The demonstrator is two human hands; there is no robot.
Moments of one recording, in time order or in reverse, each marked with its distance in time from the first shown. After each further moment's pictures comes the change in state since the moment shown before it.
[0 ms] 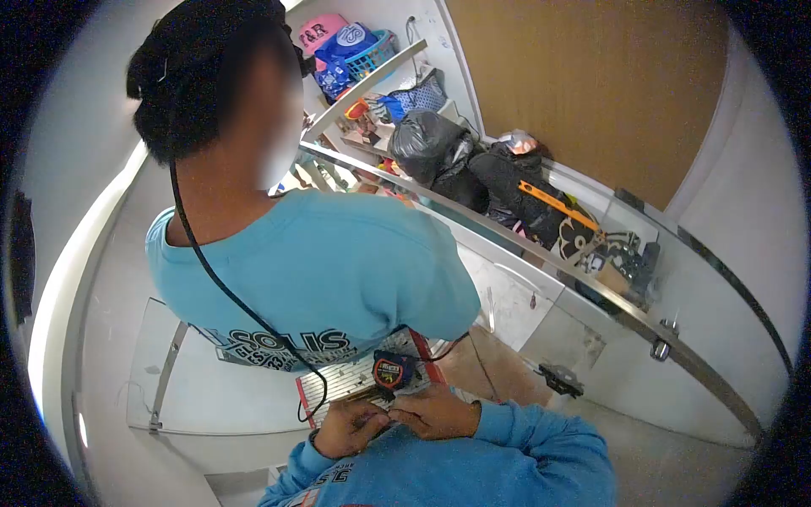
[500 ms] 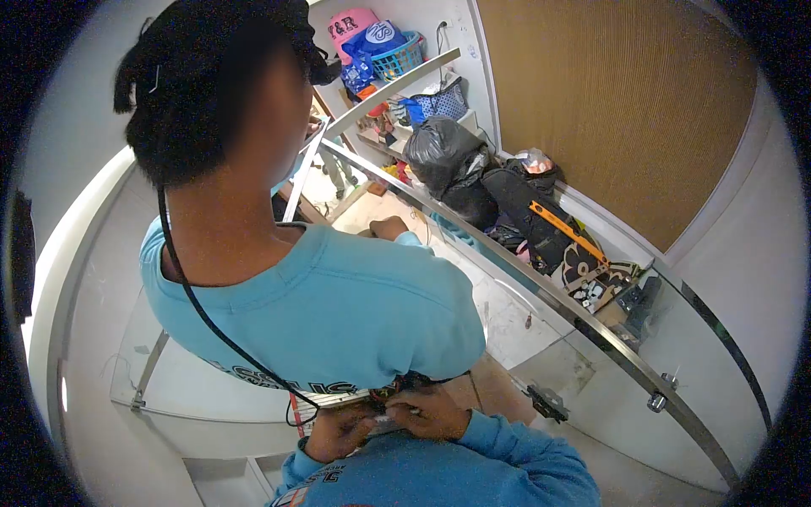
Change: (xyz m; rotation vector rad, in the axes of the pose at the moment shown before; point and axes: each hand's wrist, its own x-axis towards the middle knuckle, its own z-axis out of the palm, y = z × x) left_hand -0.002 -0.019 0.009 -0.066 0.204 -0.085; right_hand 0.011 0.038 0.007 0.199 0.156 0.102
